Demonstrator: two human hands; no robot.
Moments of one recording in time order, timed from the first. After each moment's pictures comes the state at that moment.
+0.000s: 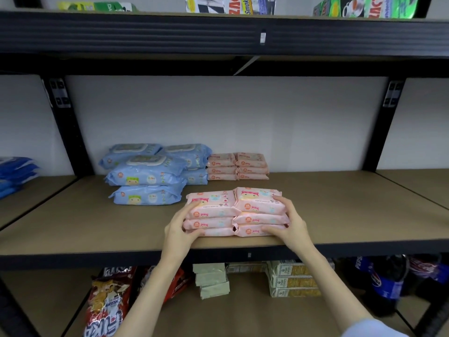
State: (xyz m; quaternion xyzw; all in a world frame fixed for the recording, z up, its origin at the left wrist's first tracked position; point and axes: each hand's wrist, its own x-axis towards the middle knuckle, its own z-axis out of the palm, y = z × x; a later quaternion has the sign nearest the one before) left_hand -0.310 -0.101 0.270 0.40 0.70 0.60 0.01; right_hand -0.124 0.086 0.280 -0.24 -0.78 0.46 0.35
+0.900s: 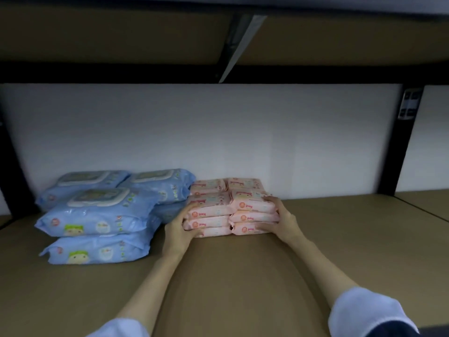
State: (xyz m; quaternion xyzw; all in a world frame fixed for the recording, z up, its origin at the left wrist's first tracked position) left_hand -0.425 0.064 0.279 0.39 0.71 0.58 0.01; right_hand -0.244 0.251 0.286 -0.28 -0.82 0.38 0.33
